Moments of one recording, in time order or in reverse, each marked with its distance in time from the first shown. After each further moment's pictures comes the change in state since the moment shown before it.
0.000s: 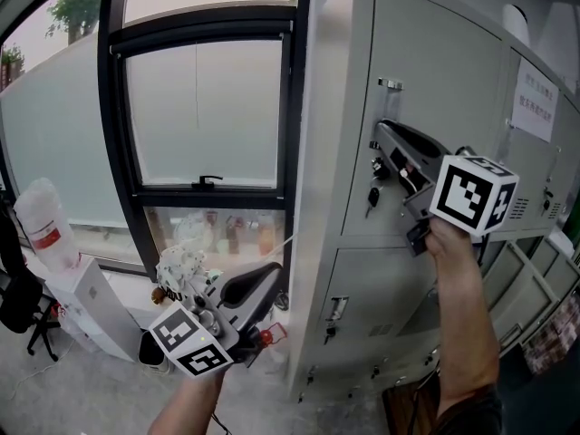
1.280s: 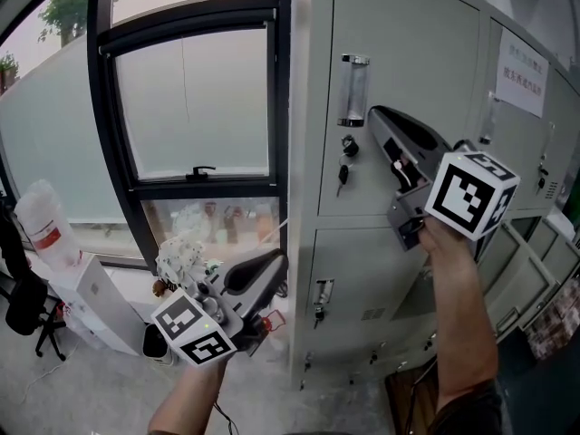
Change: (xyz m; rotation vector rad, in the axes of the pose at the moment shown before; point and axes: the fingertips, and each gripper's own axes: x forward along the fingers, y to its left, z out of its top) left arm 0.031 -0.030 -0.018 0.008 0.049 -0.021; right arm -0.043 -0.003 0.007 0.005 -0.093 0.025
